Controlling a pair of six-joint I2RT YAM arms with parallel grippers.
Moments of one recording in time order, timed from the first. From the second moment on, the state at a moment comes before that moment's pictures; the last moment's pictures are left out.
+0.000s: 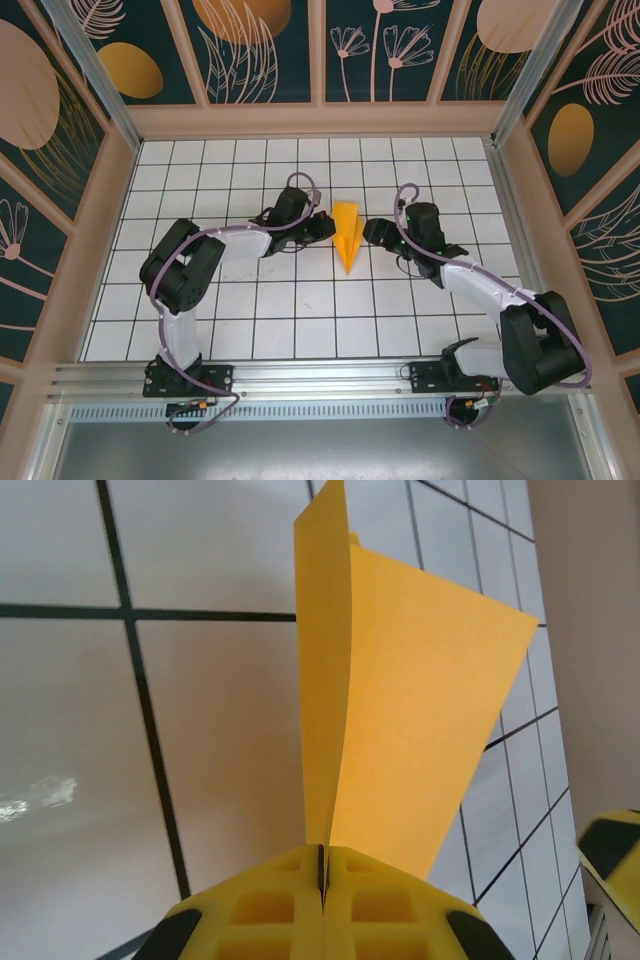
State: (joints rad) left arm -0.62 1.94 1.07 0.22 0.39 -0.83; right arm 0.41 1.29 0.62 0.03 -0.21 0.64
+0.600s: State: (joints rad) left arm -0.59 1.99 1.07 0.21 0.38 -0.84; right arm 0.54 1.57 0.73 0.04 -0.25 0.66
